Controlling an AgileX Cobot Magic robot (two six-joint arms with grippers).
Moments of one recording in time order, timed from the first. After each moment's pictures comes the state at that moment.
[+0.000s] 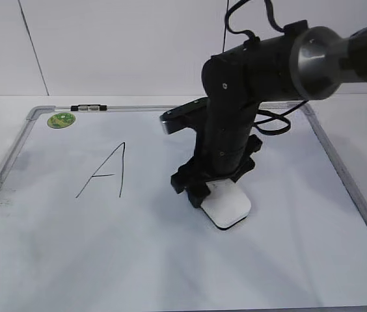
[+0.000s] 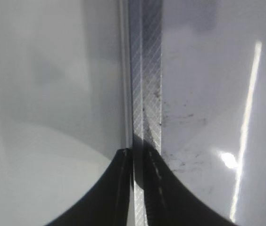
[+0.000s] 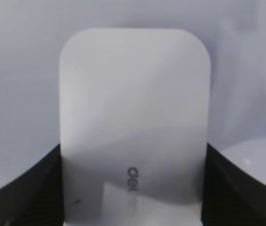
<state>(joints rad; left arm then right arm) 0.11 1.93 -1.17 -0.38 0.94 0.34 0.62 2.07 -1.52 -0.06 0.92 0.02</state>
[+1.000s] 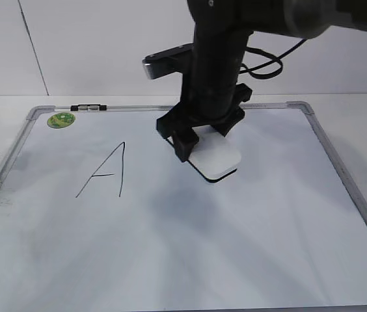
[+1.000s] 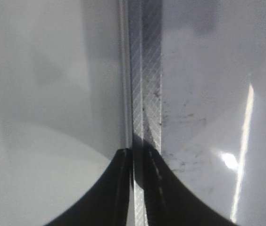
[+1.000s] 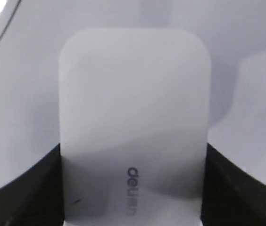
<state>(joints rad) 0.11 1.93 -1.17 -0.38 0.94 0.34 0.60 2.10 -1.87 -0.02 1.22 -0.04</state>
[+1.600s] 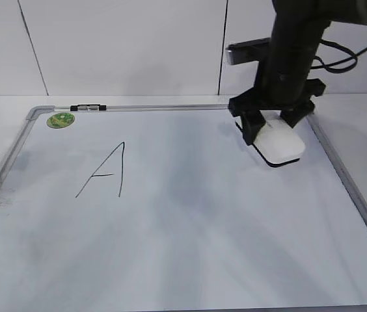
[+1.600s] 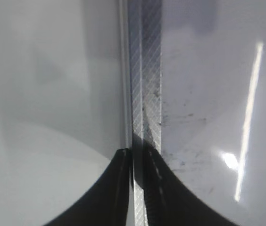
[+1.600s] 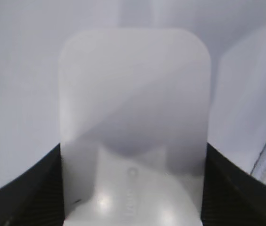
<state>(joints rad) 0.11 1.93 -1.17 -0.38 0.94 0.34 0.35 2.07 -1.79 -0.05 1.22 0.00</state>
